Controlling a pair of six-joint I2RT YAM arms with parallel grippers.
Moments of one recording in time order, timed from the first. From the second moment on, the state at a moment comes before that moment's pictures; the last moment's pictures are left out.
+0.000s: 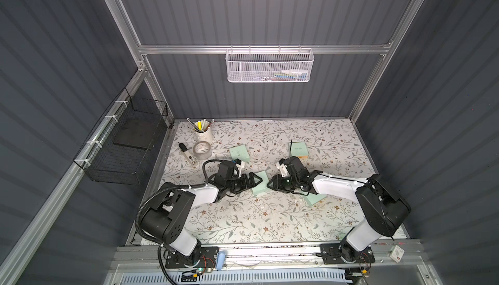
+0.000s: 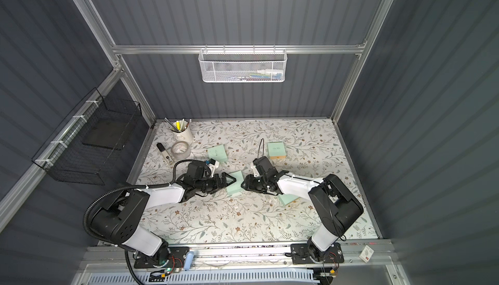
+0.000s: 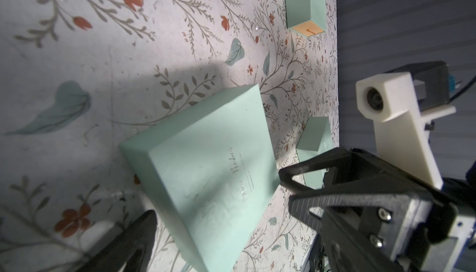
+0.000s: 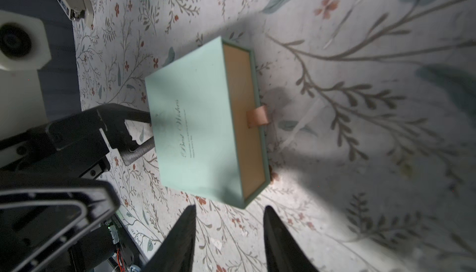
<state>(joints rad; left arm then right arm) -0.51 1.57 0.59 0.27 0.57 -0.78 0.64 1.62 0.81 -0.09 -0.37 0.73</state>
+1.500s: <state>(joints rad) -0.50 1.83 0.82 0.36 0.56 -0.87 0.50 1.90 1.13 -0.10 -0.47 0.69</state>
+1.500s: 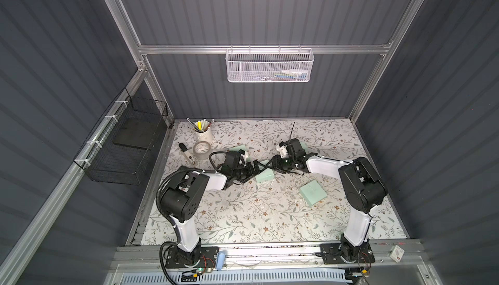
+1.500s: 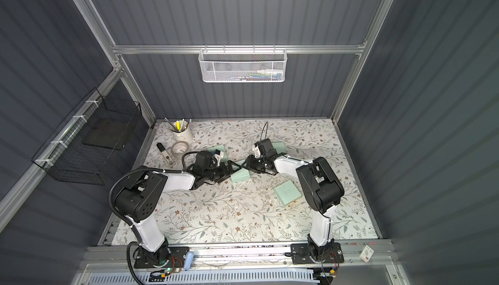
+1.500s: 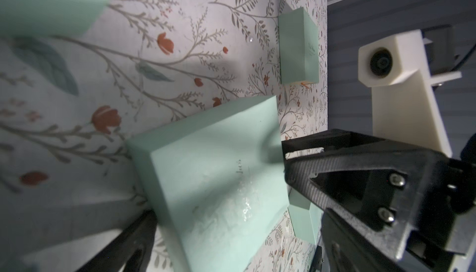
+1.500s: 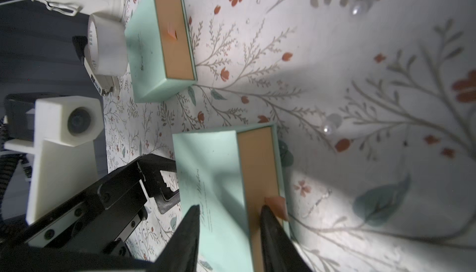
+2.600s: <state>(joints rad) -0.45 2.01 1.13 0.19 0.52 -0.81 0.45 2.07 1.40 -0.24 -0.47 0.63</state>
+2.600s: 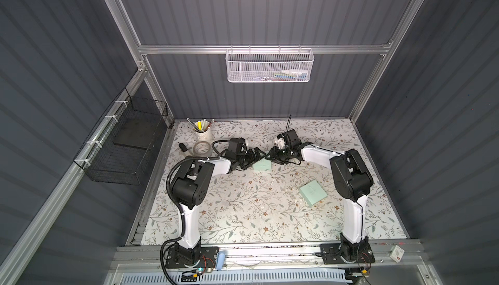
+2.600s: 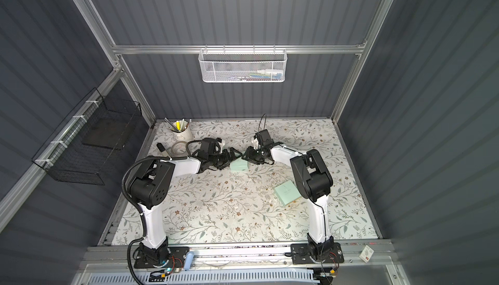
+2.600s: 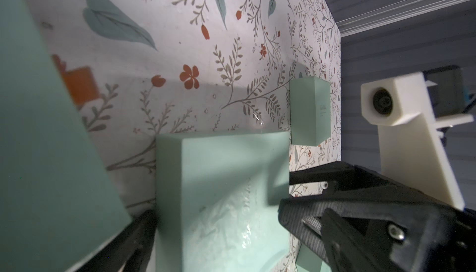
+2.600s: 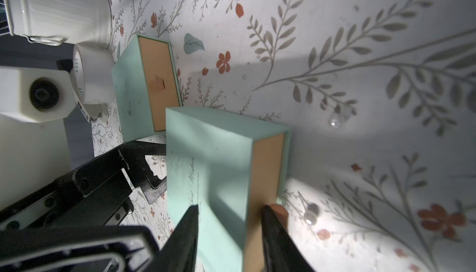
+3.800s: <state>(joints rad) -0.45 2.00 1.13 0.19 0.49 -0.82 0.43 2.12 1.45 -0.27 -0.49 0.62</state>
